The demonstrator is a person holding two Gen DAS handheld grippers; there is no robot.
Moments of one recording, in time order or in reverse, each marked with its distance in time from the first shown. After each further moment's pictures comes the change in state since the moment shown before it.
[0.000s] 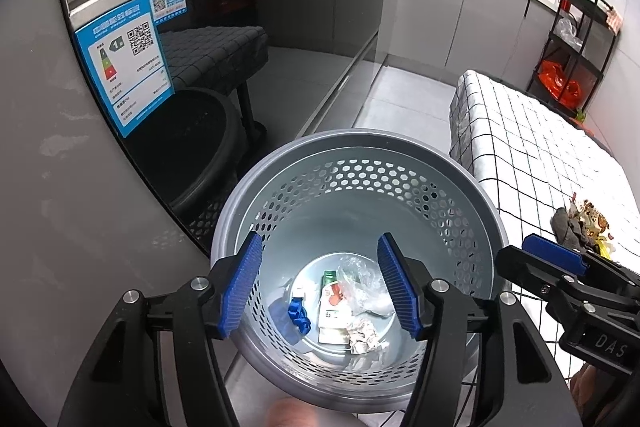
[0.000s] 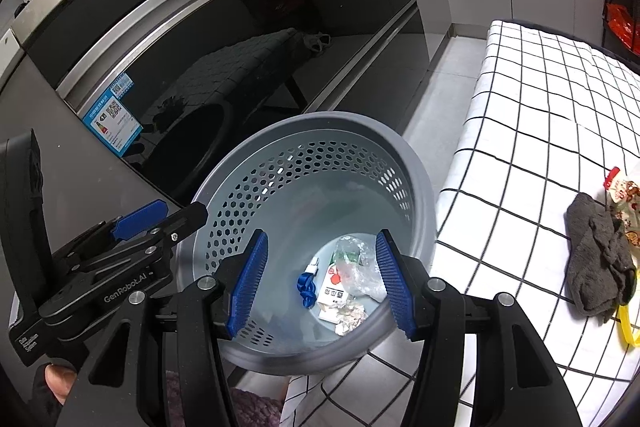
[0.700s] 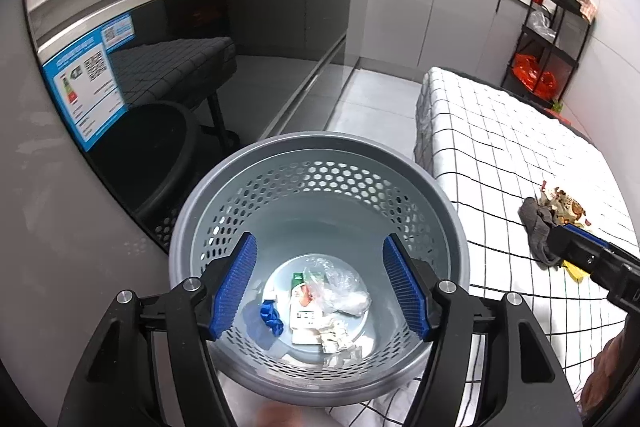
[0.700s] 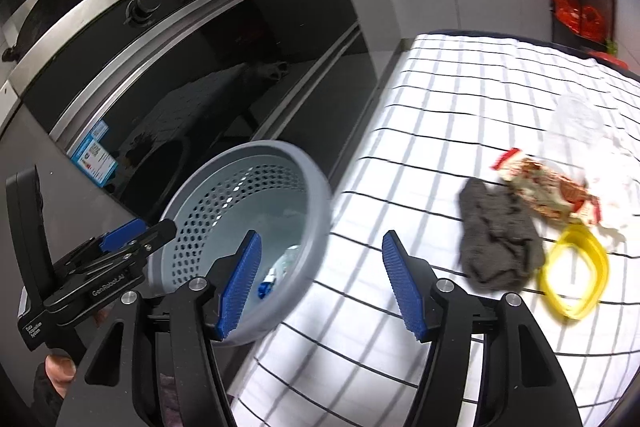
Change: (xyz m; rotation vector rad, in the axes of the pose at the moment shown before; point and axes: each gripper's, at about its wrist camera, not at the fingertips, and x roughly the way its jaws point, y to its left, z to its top) left arm -0.012 -0.034 -0.005 0.055 -0.025 -0.072; right arm -0.071 -0.062 -0.022 0.103 -0.100 -0.115
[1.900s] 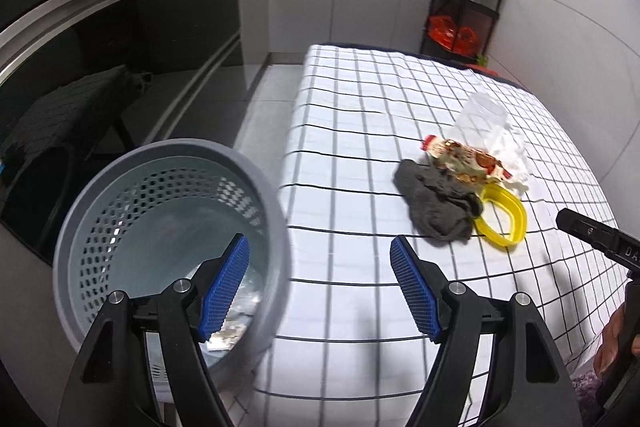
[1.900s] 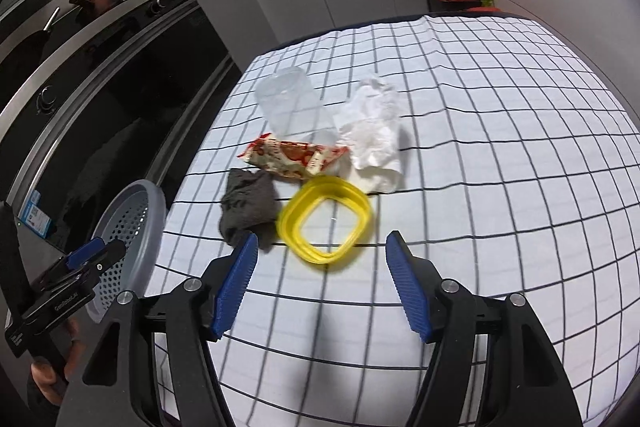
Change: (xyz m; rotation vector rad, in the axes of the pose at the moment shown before) left arm 0.009 -0.139 -0.020 0.206 0.019 -0.190; right arm -0.093 -0.157 -0.051 0.251 -0.073 -0.230
